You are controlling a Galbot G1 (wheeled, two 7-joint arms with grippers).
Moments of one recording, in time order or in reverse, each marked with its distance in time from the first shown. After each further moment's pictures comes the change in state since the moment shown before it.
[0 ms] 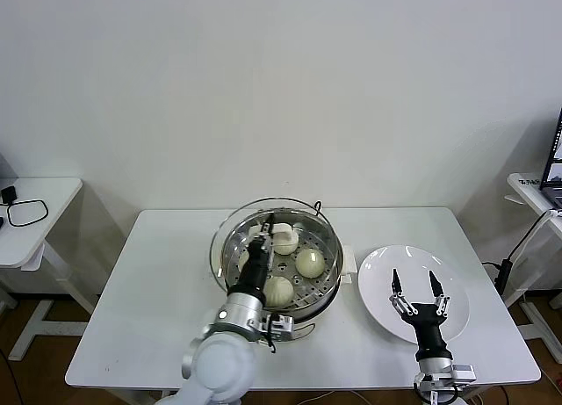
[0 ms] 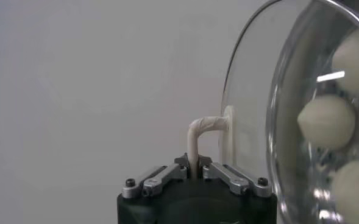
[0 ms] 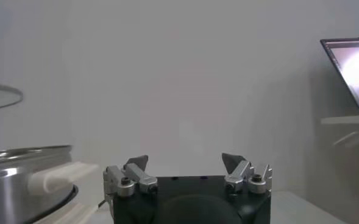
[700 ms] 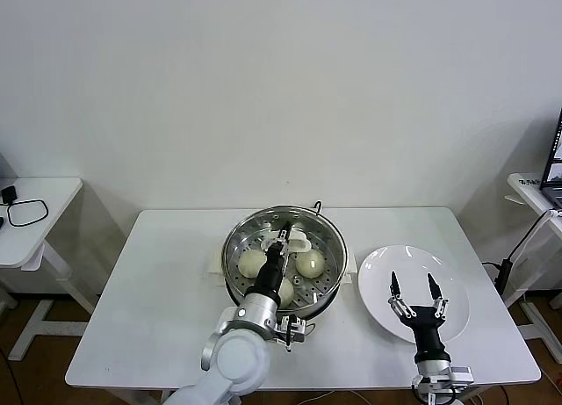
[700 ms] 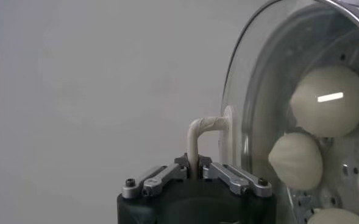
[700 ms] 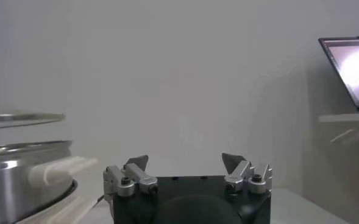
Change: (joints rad) left arm -0.050 -0.010 0.050 0.118 0.005 -0.030 -0.035; right arm -0.001 0.011 0.000 -0.011 -0.013 0.001 -0.004
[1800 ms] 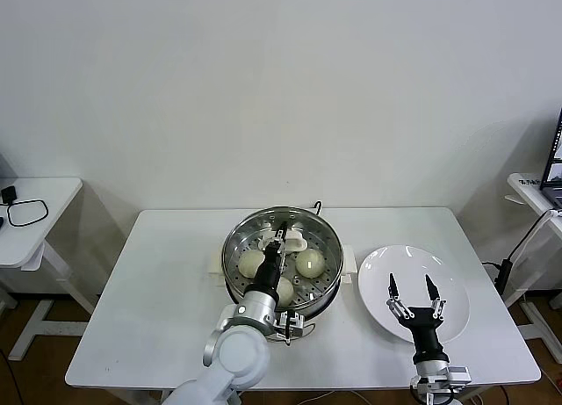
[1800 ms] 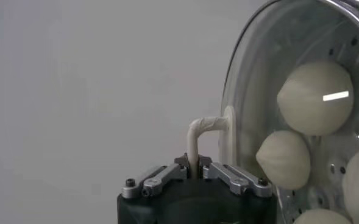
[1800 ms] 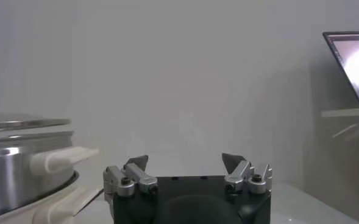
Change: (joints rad) left arm -0.004 -0.013 -0.014 0.044 -0.006 0.006 -0.021; right arm 0.009 -0.001 -0.004 -0.023 -0.007 0.005 -0.008
